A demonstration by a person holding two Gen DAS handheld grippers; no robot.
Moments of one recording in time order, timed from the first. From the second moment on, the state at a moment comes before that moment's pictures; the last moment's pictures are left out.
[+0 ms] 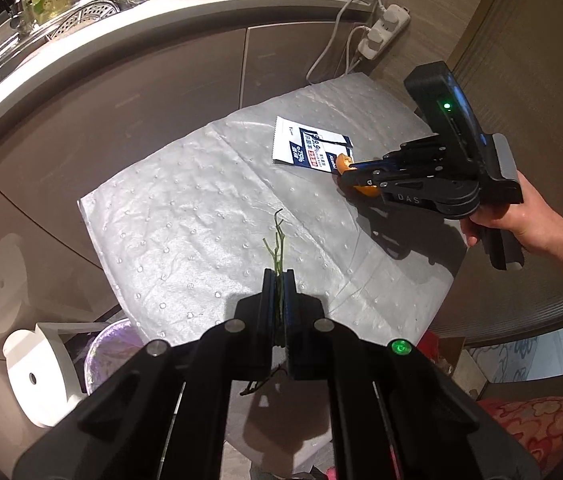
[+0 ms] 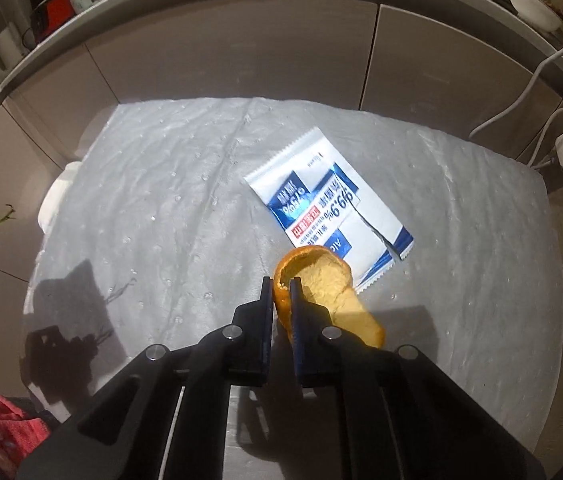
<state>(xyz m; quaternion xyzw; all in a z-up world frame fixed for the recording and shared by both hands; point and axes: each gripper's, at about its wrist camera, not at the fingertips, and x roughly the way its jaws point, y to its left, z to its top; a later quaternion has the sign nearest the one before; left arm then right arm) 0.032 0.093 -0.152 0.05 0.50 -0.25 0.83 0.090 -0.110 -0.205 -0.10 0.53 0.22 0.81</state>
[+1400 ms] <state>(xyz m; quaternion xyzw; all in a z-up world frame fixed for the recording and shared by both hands) -0.010 0.290 -0.307 0.04 0.59 -0.17 0.79 -0.023 0.157 -0.212 -0.07 0.58 0.34 0.73</state>
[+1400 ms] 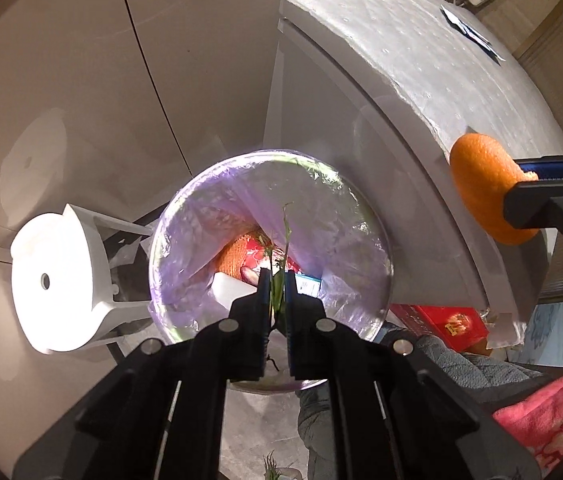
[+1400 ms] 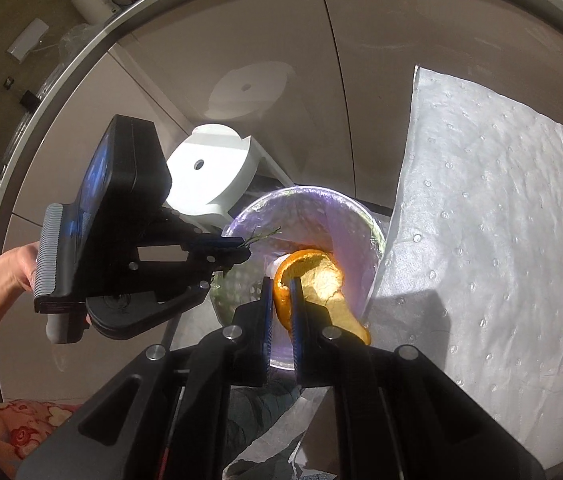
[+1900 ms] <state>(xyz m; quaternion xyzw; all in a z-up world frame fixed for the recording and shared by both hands) -0.014 0.291 -0.257 0.04 0.55 -0.18 0.81 -0.013 0.168 -0.217 -0.06 0.59 0.35 0.73</state>
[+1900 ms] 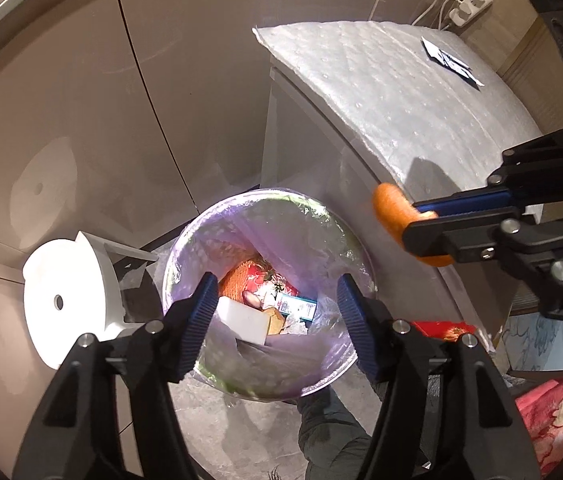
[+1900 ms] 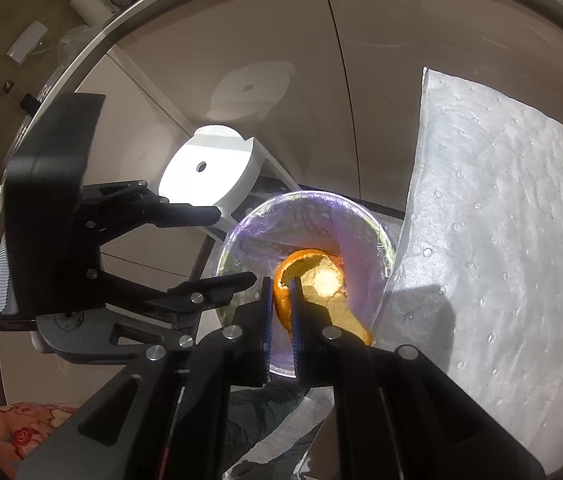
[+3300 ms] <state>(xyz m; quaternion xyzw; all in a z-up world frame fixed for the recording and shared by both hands) 0.012 0.082 -0.095 0.05 0.47 -0.17 0.87 0.152 -0.108 -0.216 -0.16 0.54 0.29 0.78</state>
